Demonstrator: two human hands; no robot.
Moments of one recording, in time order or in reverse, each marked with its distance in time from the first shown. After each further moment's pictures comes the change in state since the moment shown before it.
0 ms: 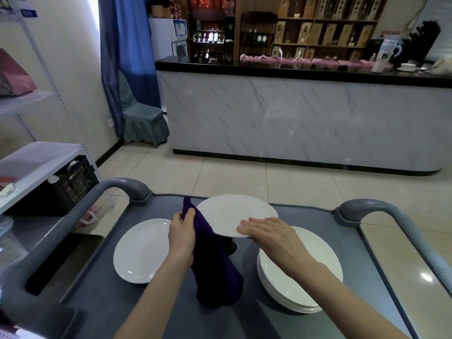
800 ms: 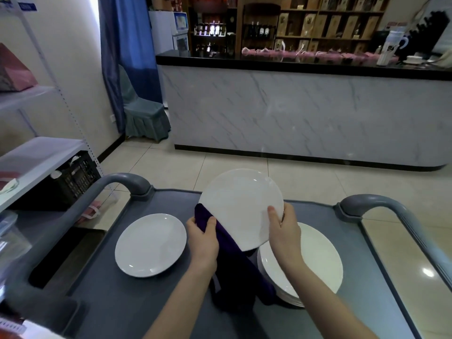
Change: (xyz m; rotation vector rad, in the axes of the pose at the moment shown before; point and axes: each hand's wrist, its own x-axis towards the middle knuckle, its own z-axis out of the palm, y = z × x) left_hand -0.036 -0.028 0.031 -0.063 0.020 0.029; right_hand 0.009 -0.013 0.015 0.759 0.338 1.139
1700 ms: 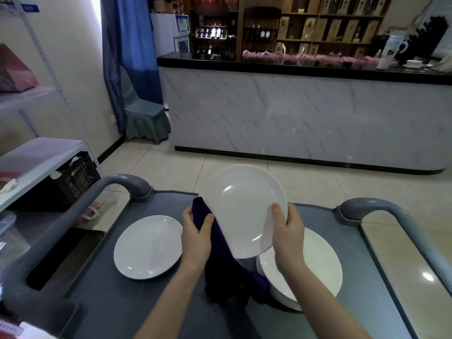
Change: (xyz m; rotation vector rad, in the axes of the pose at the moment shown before) left_hand 0.001 0.016 -0.017 0.118 -0.122 0.210; right_hand -0.007 -0.017 -0.002 0.227 0.057 -0.014
